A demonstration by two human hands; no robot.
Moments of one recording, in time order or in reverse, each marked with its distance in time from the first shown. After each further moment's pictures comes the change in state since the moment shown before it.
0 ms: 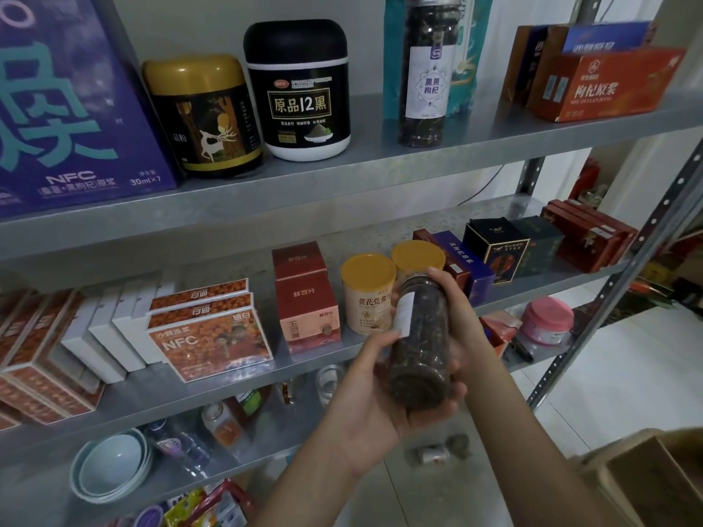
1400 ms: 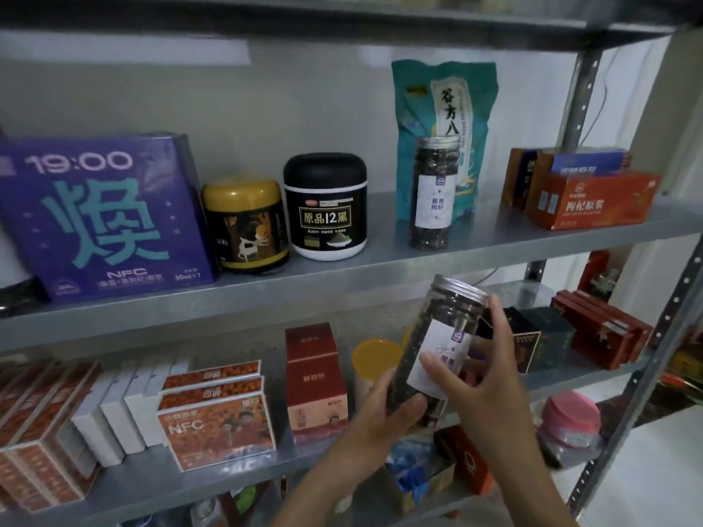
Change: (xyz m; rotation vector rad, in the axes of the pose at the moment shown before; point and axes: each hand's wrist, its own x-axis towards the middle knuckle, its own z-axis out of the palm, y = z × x) left_hand 0.044 0.052 -0.003 0.981 0.038 0.575; right_hand -0.055 -0.028 0.045 -0.895 0.263 -0.849
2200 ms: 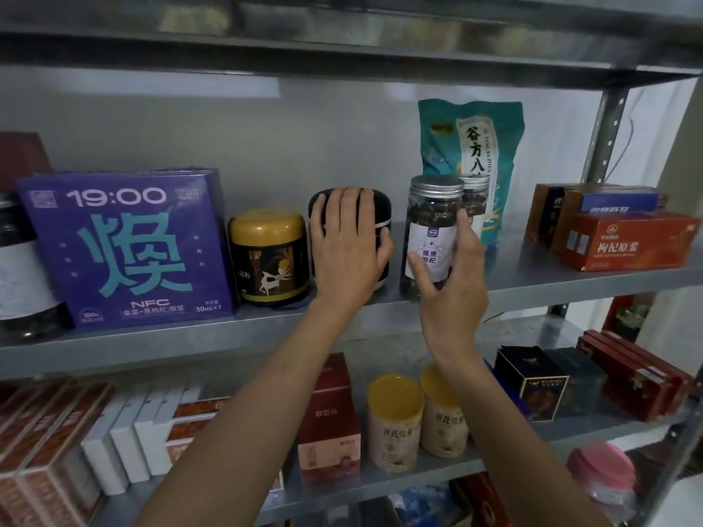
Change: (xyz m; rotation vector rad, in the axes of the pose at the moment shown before) left_hand 0.129 0.150 -0.083 1.619 1.116 0.830; right_hand 0.139 -0.035 0.077 -0.371 0.495 -0.591
